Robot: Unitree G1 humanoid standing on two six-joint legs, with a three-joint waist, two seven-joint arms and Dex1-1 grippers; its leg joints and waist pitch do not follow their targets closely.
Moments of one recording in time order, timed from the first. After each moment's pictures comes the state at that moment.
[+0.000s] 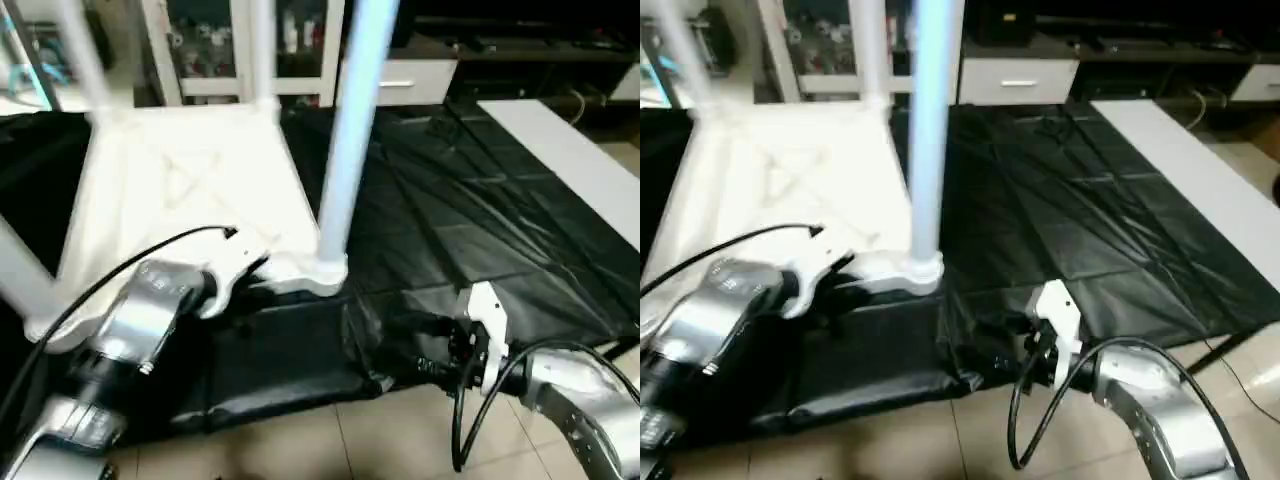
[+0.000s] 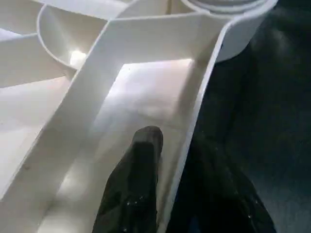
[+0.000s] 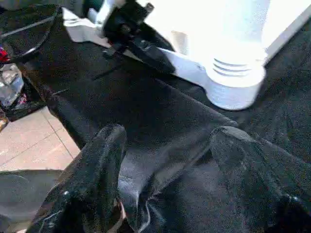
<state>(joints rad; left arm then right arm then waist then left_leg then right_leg) -0.44 0.48 -0.23 0.19 0.11 0.63 -0.88 0.00 -0.51 0.12 -0.15 0.43 0.35 0.93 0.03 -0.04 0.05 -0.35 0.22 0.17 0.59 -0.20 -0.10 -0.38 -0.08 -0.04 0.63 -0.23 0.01</state>
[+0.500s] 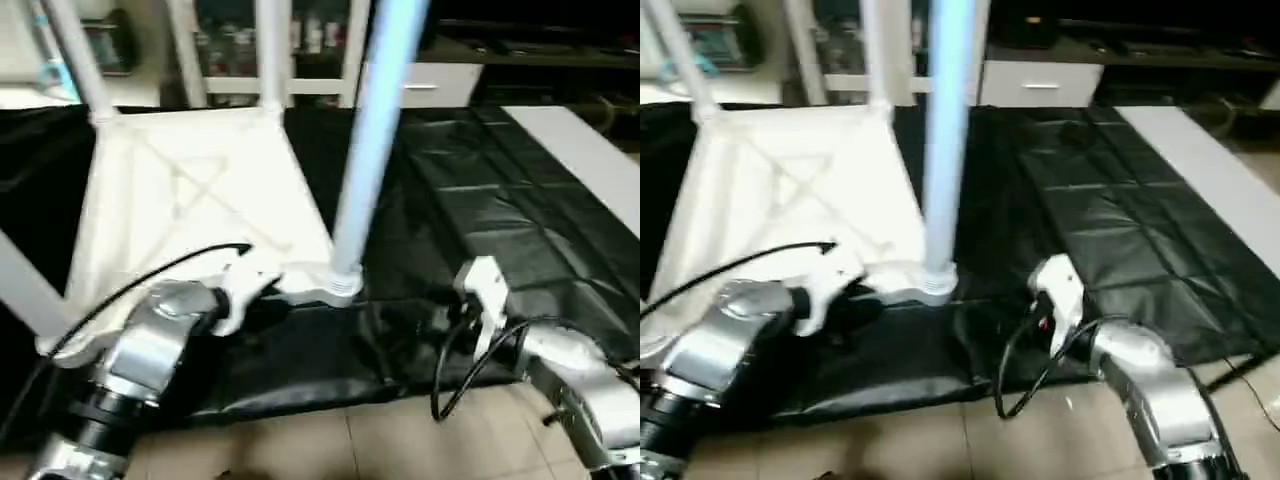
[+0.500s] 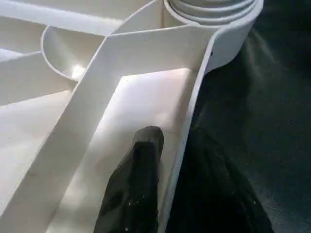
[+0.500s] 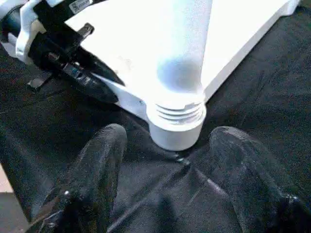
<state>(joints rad) -0.36 0.40 -0.25 0.06 0.09 0.58 -0.85 -0.10 -0.48 0.08 -0.06 0.38 0.29 0.84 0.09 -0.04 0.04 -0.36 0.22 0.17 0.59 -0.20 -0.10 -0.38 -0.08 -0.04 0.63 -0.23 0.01</state>
